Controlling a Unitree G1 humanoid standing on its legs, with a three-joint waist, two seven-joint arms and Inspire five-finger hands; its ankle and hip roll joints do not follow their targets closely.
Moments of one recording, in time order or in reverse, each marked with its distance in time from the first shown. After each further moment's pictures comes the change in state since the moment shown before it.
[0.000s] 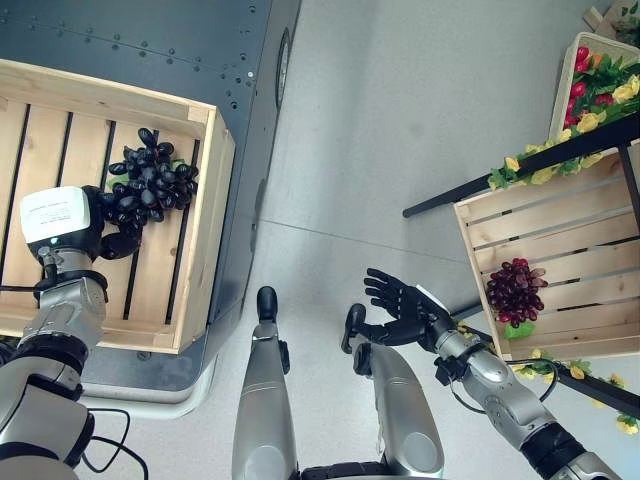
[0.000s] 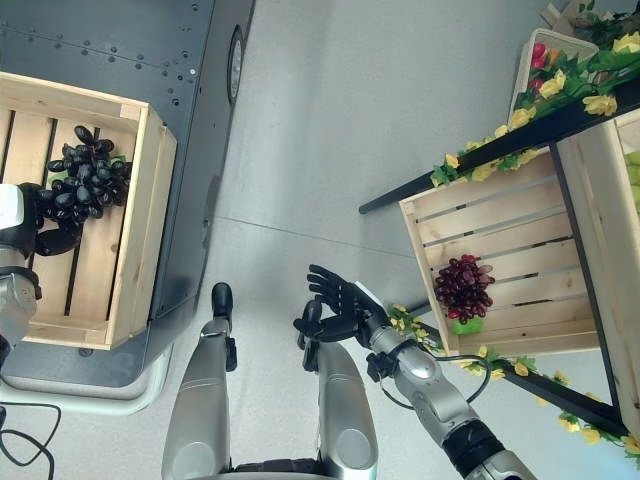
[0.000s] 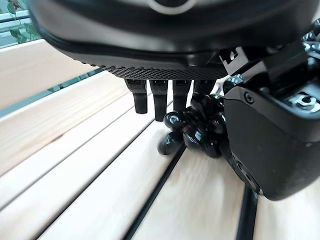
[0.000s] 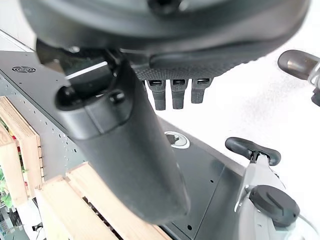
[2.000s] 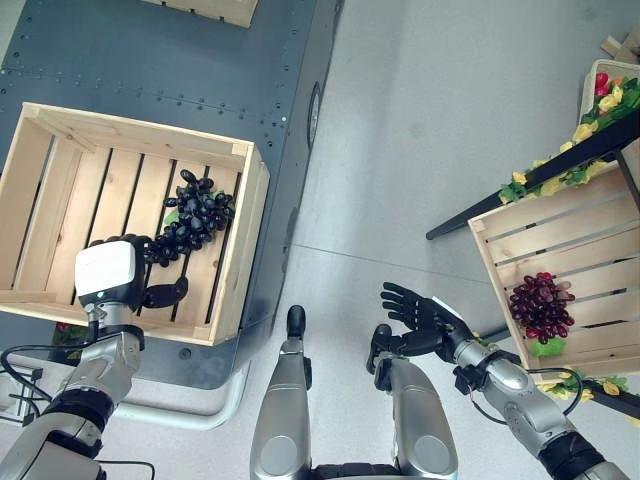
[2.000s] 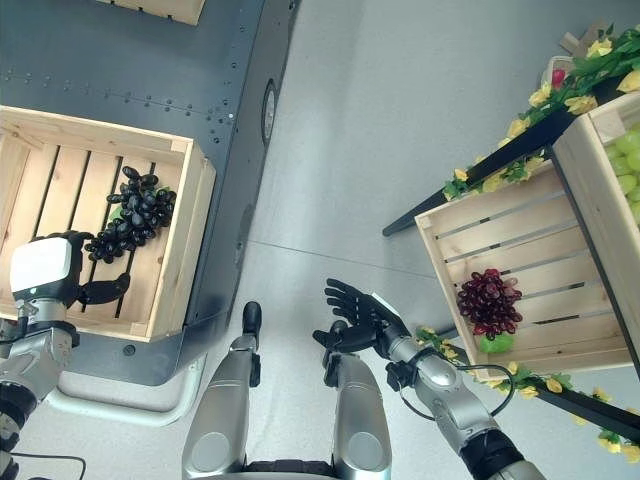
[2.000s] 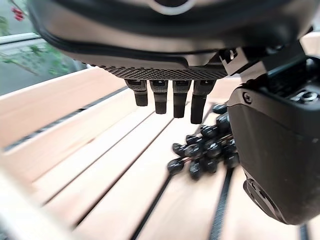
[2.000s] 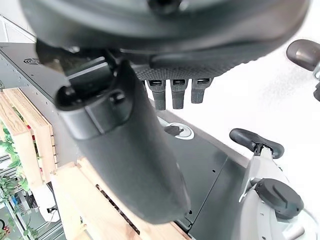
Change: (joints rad) left arm 0.309 -0.109 0.120 -0.147 0.051 0.004 0.091; right arm 0.051 -0.051 -0.065 0.040 -0.009 0.031 0.081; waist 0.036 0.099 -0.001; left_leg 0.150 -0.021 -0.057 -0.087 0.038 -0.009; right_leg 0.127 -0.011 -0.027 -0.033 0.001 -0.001
